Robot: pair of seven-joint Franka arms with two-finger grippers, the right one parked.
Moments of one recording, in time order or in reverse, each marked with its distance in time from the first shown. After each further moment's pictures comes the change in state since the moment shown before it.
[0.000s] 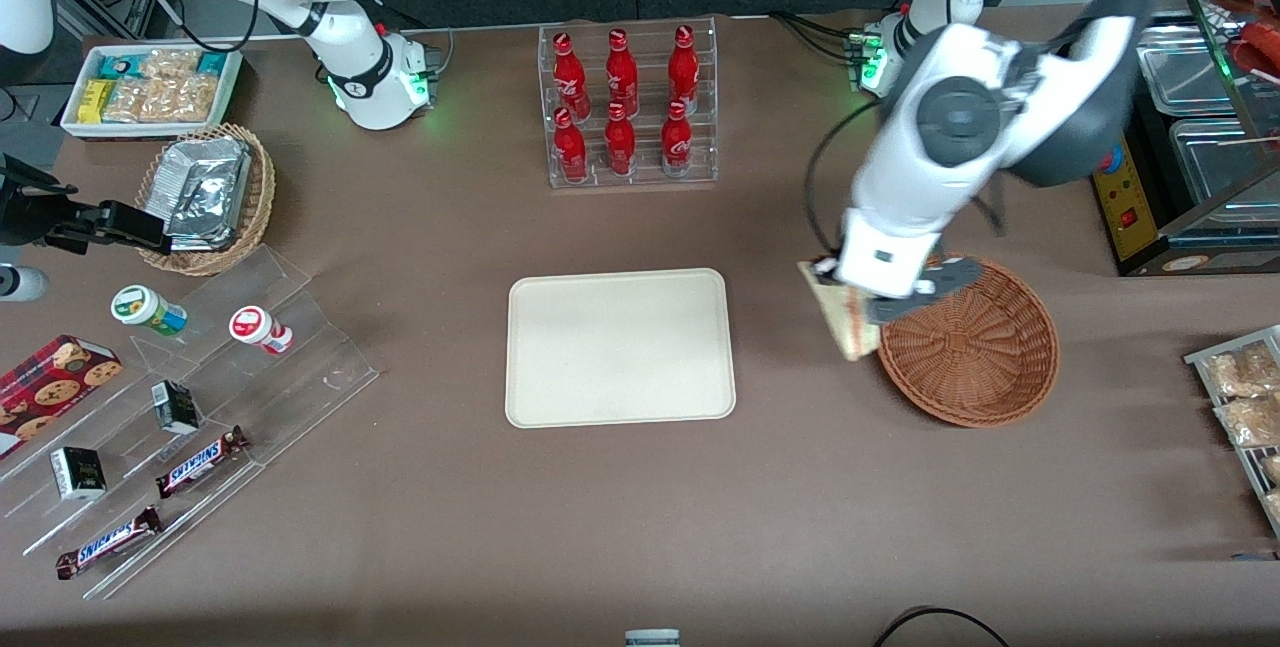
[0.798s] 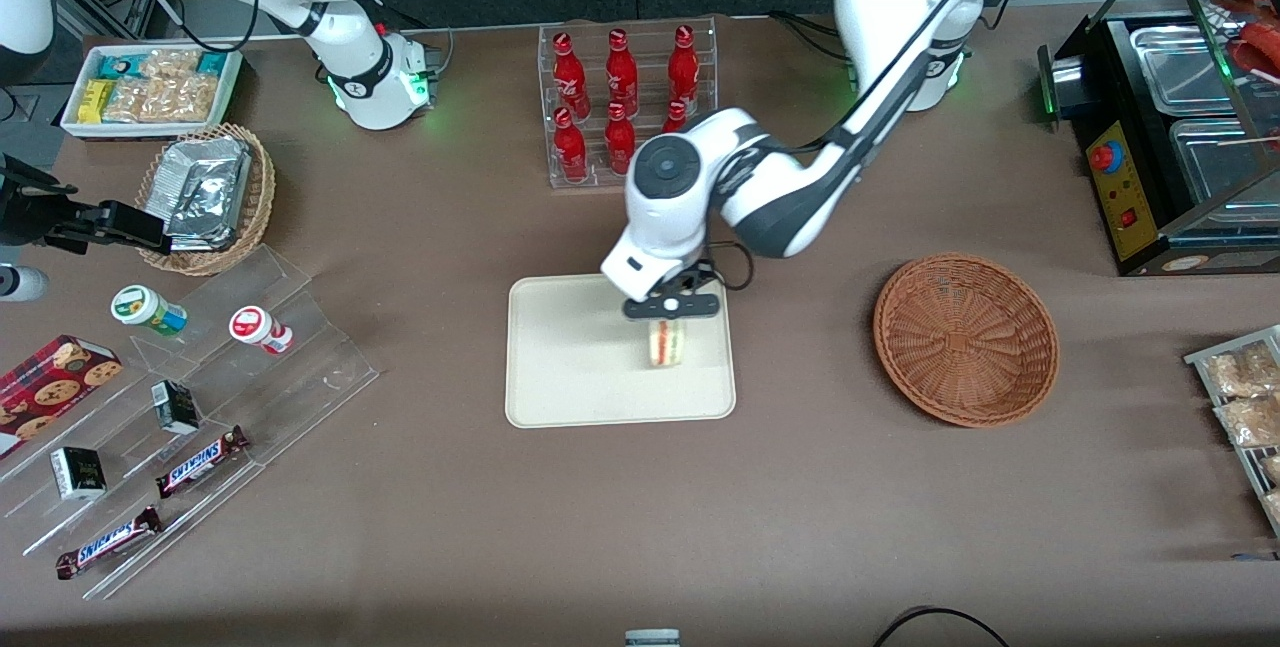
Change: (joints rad) arm -0.343 0.427 0.001 0.187 0.216 0.255 -0.053
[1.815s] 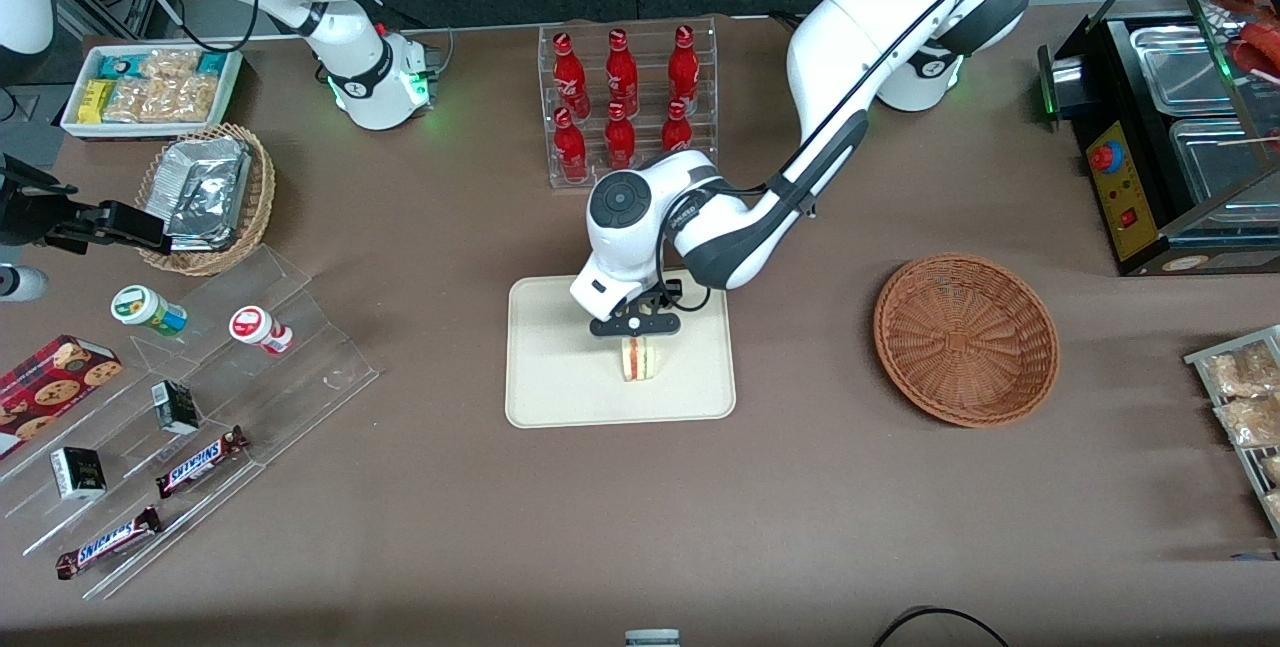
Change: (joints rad) arm -0.047 0.150 0.009 0.146 0.091 0.020 -0.102
